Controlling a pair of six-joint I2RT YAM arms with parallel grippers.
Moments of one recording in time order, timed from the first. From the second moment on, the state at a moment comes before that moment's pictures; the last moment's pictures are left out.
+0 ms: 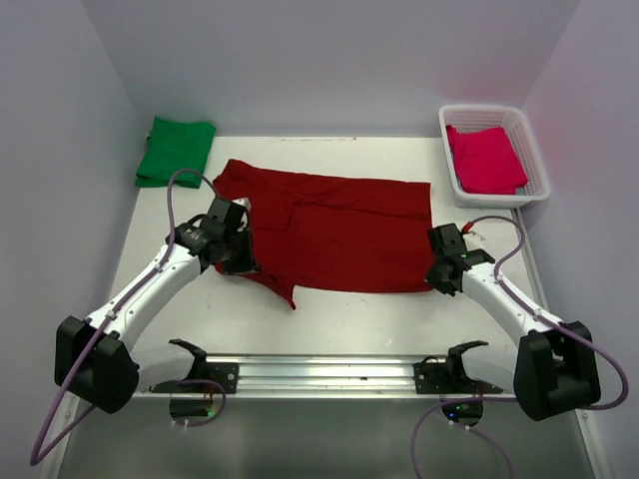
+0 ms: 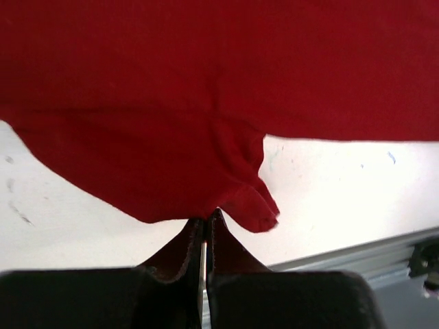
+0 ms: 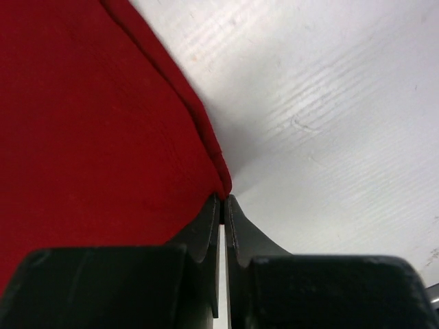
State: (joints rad) left arm -0.41 1.21 0.92 -0.80 0.08 -0.55; right arm 0.25 1.17 0.62 -0.66 0.34 0.88
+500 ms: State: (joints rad) left arm -0.21 1.38 0.95 -0.58 -0.09 -0.48; right arm 0.23 1.53 1.01 -0.64 0.47 0.73
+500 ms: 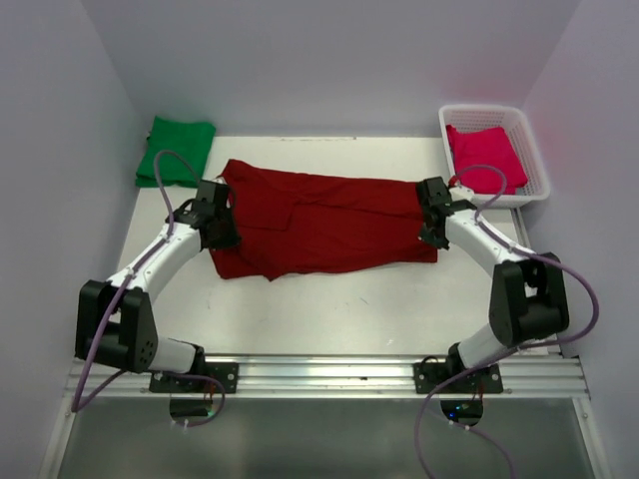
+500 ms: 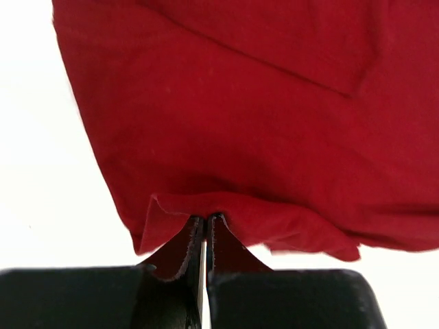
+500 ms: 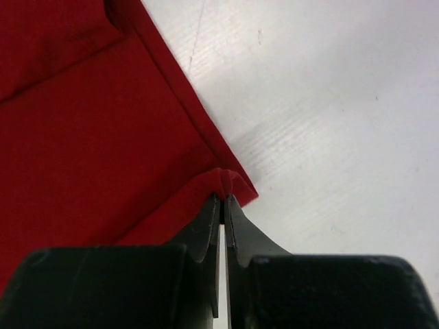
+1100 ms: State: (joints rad) left arm -0.18 1.63 1.34 -0.48 -0.17 -0.39; right arm 0.16 1.77 1.24 -0.63 0.49 0.64
